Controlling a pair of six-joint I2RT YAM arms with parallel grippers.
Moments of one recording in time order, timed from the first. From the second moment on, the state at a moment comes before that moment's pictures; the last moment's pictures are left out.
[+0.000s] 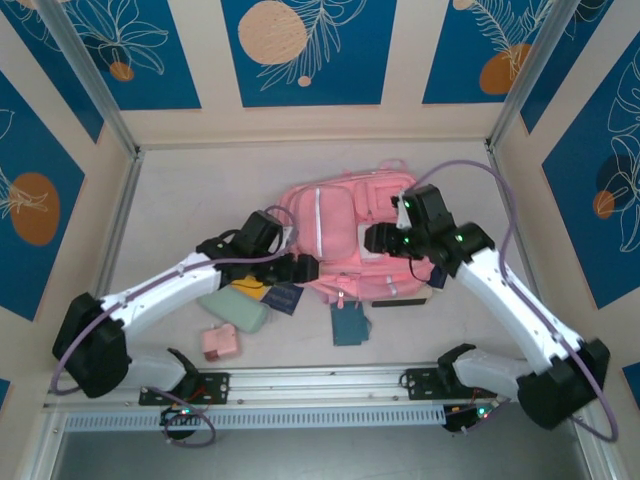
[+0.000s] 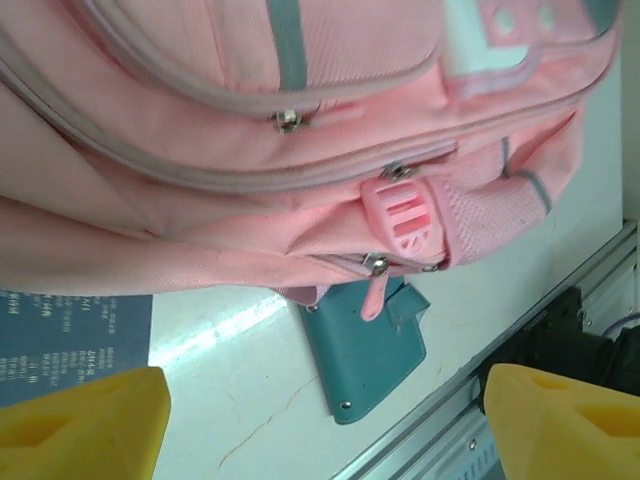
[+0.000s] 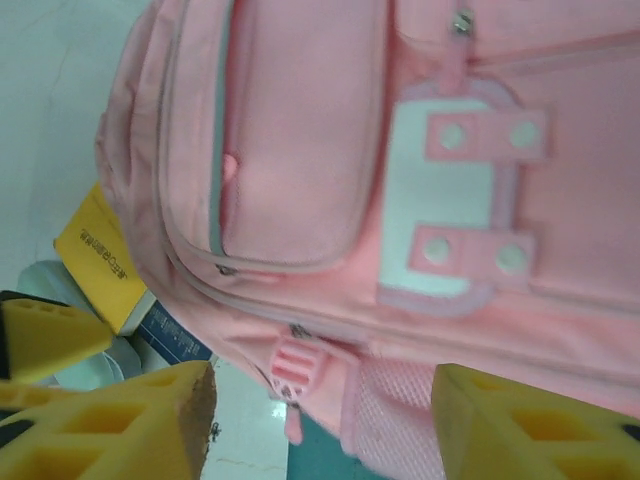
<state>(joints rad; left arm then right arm) -0.71 1.32 0.95 -0.53 0.35 -0.68 0.45 1.19 1.11 -0.81 -0.18 0.50</state>
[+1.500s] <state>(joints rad) -0.57 1.52 0.89 -0.14 0.37 -0.79 0.38 1.73 1.25 -0.64 -0.54 0.63</state>
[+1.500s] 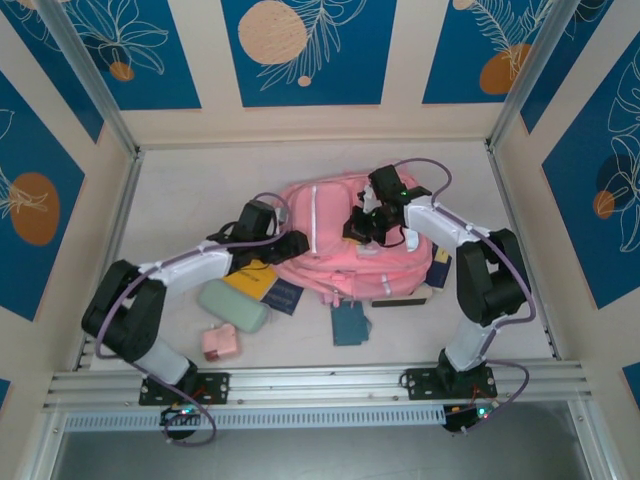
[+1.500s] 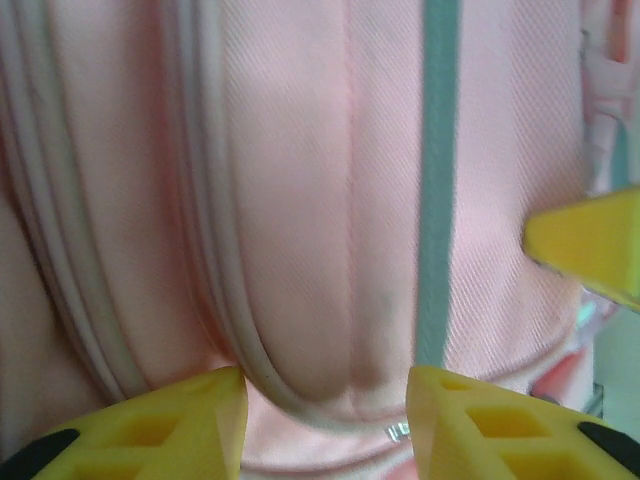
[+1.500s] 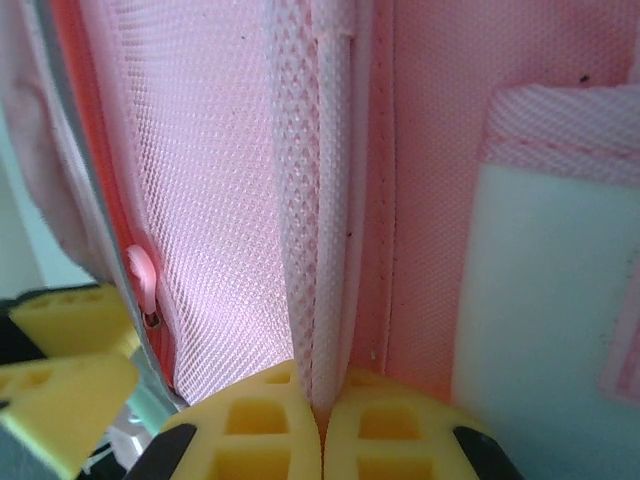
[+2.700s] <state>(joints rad) -0.93 1.70 1.05 -0.47 0.06 -0.57 0.35 1.66 1.14 -0.38 -0.64 0.95</state>
